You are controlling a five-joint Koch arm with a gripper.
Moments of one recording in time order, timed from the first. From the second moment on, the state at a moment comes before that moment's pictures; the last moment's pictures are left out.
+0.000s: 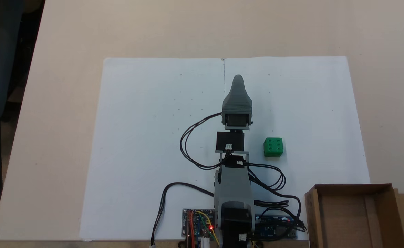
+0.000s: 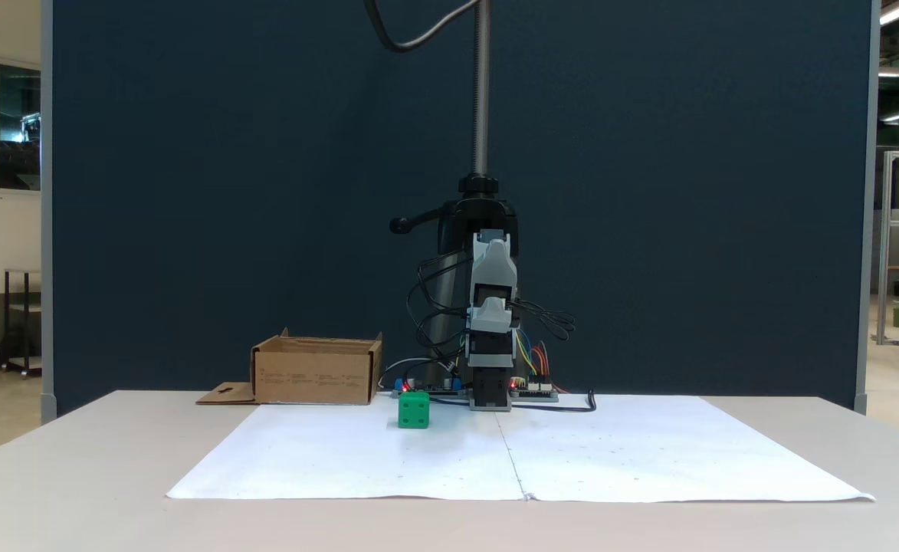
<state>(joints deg) 3.0 129.2 175.4 -92.6 -4.2</state>
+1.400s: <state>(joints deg) 3.0 129.2 175.4 -76.5 -4.2</state>
